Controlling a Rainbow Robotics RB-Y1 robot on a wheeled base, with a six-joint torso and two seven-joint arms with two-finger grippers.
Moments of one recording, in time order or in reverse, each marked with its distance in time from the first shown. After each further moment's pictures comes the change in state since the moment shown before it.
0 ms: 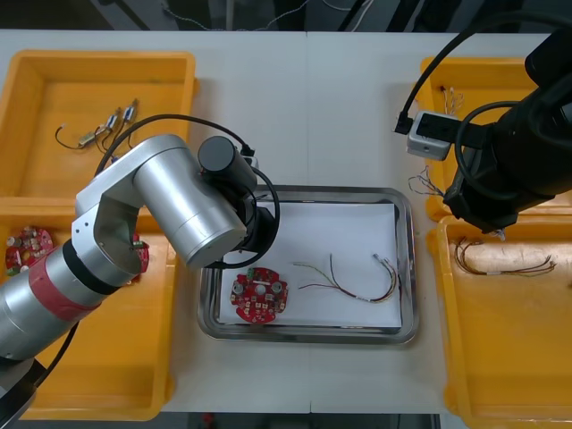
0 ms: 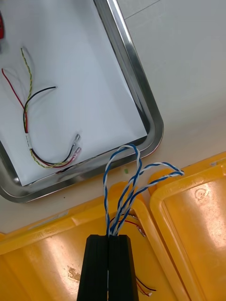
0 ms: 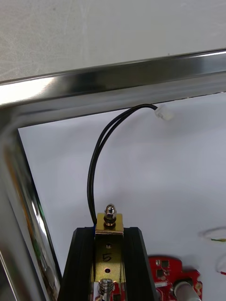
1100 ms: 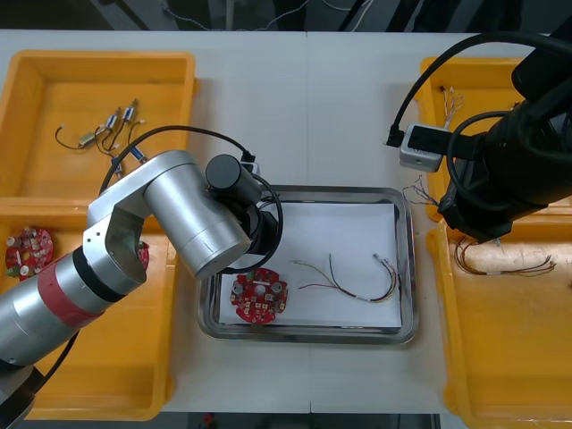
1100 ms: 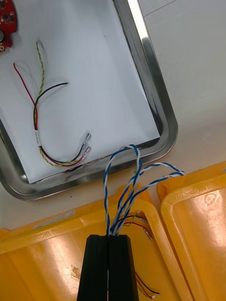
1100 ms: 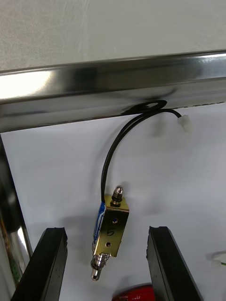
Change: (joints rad) right arm 0.000 0.000 0.034 -0.015 -0.006 0.000 0.000; left arm 0.010 0.001 -0.045 0.042 -0.038 -0.087 0.060
